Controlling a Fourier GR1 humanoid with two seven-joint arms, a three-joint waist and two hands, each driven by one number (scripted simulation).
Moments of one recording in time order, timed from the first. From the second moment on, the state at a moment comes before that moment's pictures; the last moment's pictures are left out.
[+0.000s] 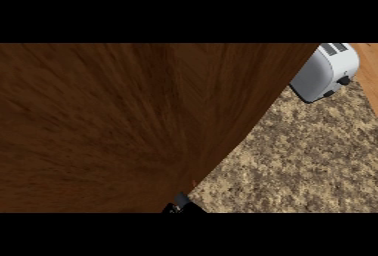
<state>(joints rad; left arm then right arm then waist) 0.34 0.74 -0.13 -2.03 0.94 0.16 -0.48 -0.64 -0.09 0.81 -2.18 -0.05 -0.47 0.76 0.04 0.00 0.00</state>
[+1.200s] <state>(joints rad) 0.28 0.67 -0.08 -2.01 0.88 0.17 -0.38 -1.24 0.00 0.40 -1.22 -0.23 -0.30 0.36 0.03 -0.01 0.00</state>
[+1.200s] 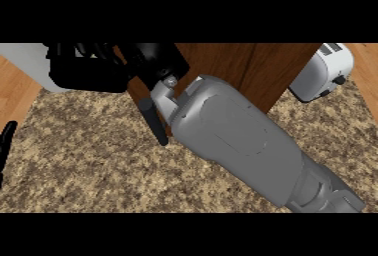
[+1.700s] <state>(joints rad) 0.25 0.63 -0.09 -2.02 0.85 0.18 -0.36 -1.23 -0.02 0.37 -1.13 -0.22 -0.18 0.22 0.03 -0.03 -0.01</state>
